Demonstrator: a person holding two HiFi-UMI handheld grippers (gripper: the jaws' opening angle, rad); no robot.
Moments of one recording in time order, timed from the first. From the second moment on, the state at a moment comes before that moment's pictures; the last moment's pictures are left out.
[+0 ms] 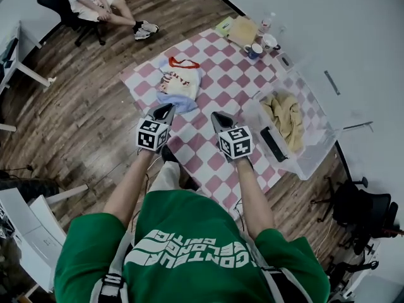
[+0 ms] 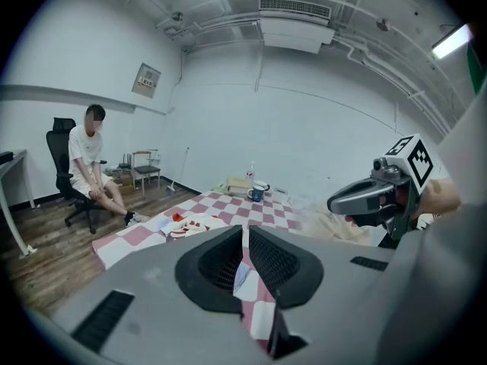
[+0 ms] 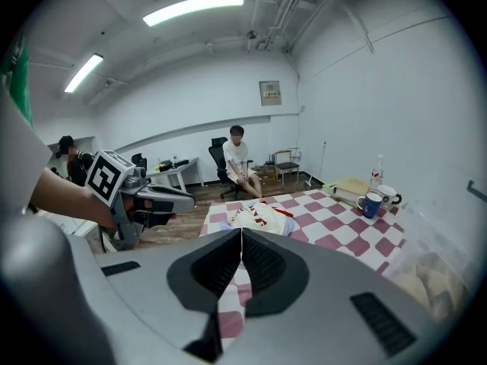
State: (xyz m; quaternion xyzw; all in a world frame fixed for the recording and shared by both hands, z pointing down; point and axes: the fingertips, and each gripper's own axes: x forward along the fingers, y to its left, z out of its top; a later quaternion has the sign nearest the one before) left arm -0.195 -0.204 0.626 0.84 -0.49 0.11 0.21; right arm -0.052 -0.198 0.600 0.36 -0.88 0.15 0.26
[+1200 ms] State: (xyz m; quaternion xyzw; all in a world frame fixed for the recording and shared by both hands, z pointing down) left arm -0.241 -0.296 0.826 0.81 -0.42 0.28 0.29; right arm -0.180 -0.379 0.743 0.27 -0.84 0.19 0.42
